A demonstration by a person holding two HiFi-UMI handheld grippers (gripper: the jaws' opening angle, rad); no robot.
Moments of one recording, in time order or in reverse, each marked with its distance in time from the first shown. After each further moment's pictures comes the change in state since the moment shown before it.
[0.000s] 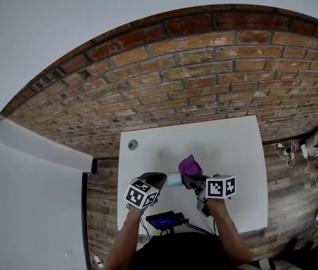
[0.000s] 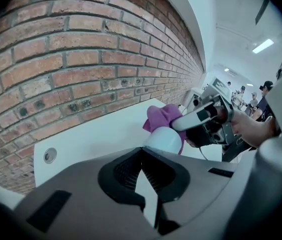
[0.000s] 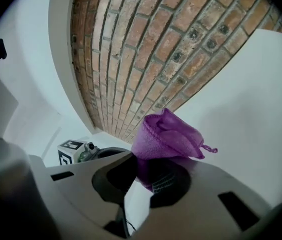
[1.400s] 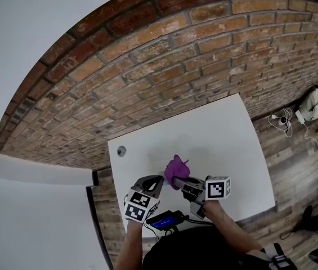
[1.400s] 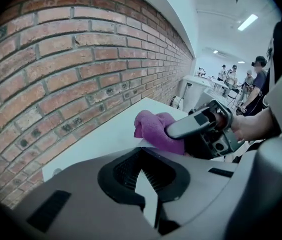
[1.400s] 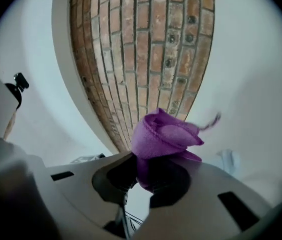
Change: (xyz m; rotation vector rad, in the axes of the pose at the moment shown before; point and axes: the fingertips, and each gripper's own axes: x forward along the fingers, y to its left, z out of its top) left arm -0.005 -0.036 0.020 0.196 0.029 0.031; right arm -0.014 0.028 -0.011 0.237 -0.236 0.332
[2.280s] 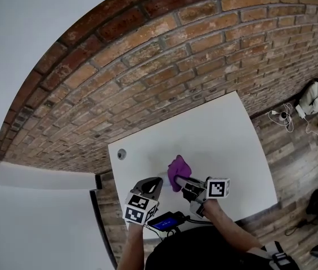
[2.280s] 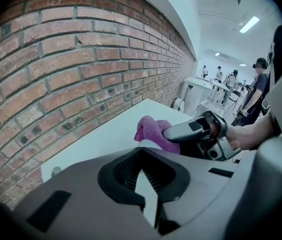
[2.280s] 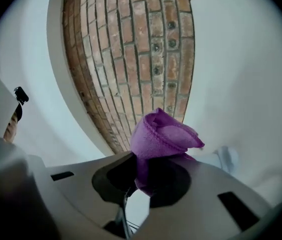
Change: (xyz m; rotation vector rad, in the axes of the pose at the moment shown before) left arm 0.000 -0.001 0.001 -0.020 -0.016 0.006; right arm -0.007 -0.020 0.007 0.081 -0.124 0.022
